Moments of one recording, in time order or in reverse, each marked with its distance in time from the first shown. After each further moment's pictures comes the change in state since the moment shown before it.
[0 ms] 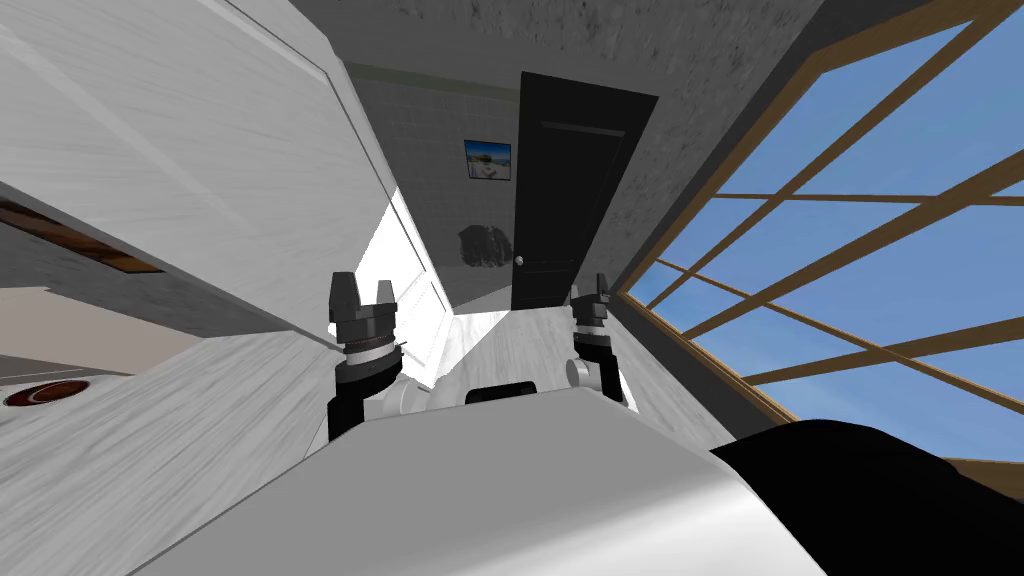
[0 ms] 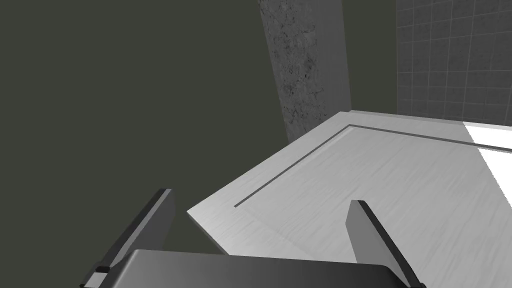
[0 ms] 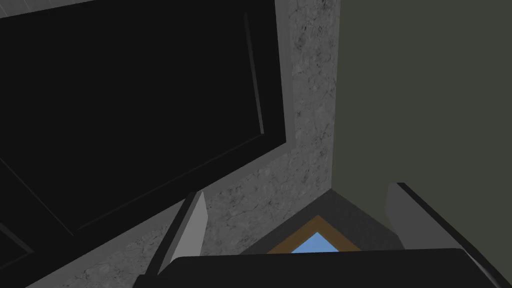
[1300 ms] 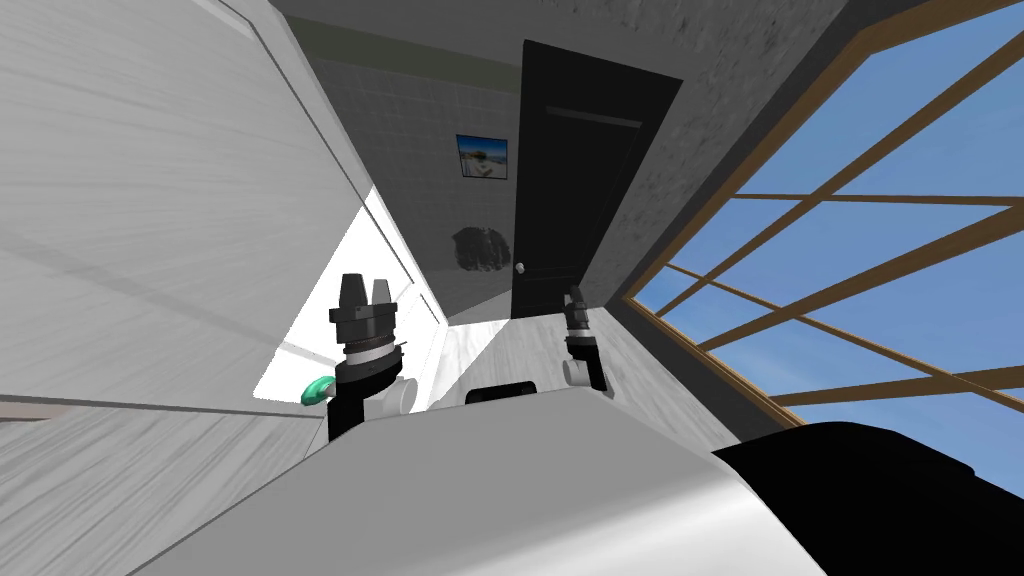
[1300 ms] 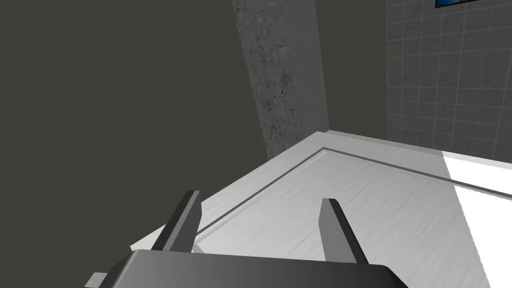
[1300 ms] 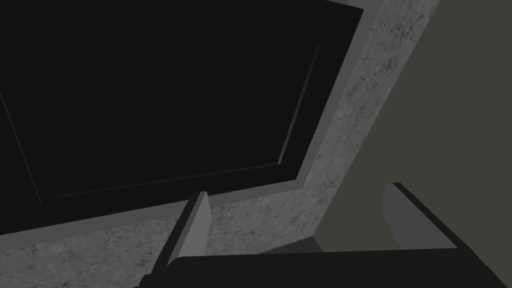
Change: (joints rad) arm -0.082 -0.058 -0.023 0.255 0.099 -0.081 0.234
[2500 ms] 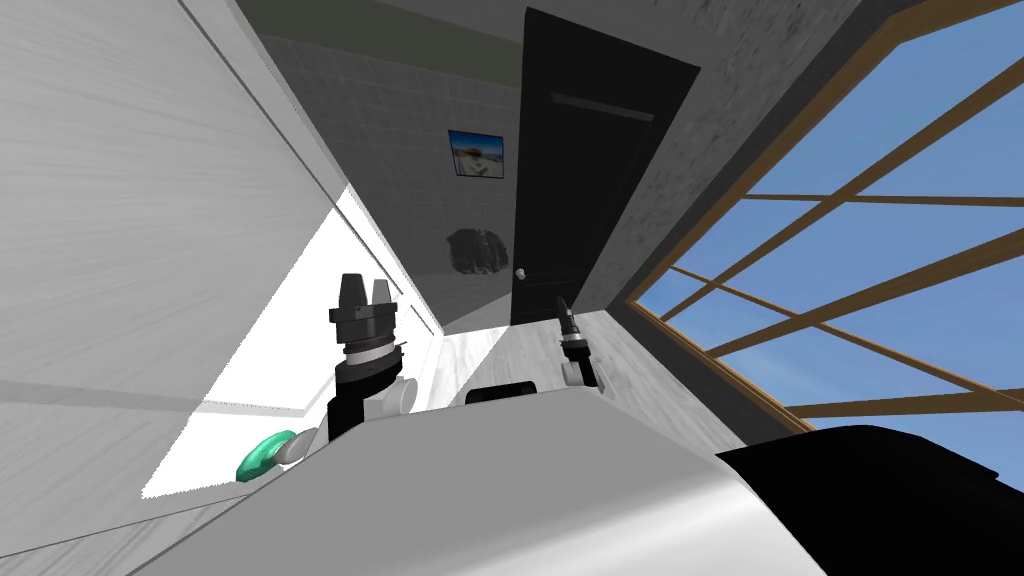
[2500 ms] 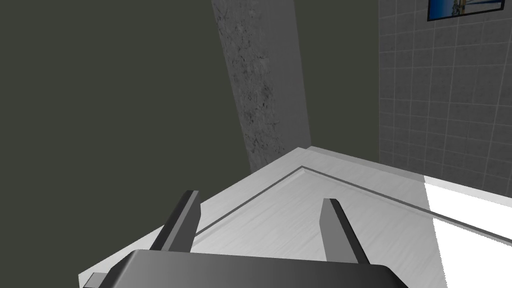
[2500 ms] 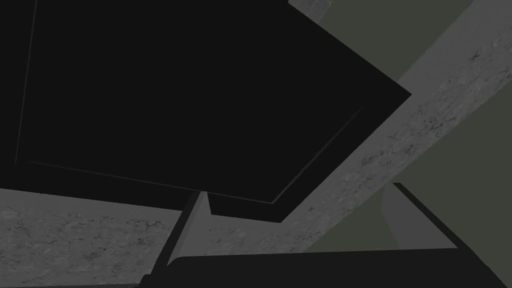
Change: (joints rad) arm -0.084 -0.038 -0.025 0.266 0.102 -0.088 0.241
